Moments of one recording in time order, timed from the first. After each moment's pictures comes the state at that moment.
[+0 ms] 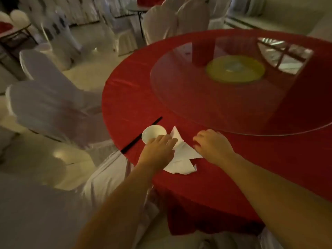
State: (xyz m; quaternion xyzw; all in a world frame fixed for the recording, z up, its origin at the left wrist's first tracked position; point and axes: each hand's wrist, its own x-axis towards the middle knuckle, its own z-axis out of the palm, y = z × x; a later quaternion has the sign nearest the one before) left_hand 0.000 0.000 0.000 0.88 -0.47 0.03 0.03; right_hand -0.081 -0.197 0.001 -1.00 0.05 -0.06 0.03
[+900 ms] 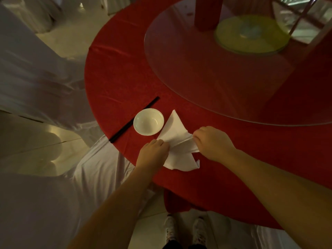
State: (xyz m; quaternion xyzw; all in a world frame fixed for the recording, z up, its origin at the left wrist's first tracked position) left_hand 0.031 -0.009 -0.089 0.91 -0.40 -0.06 0.06; right_hand -0.042 -0.213 -0.060 -0.99 0.04 0.04 0.12
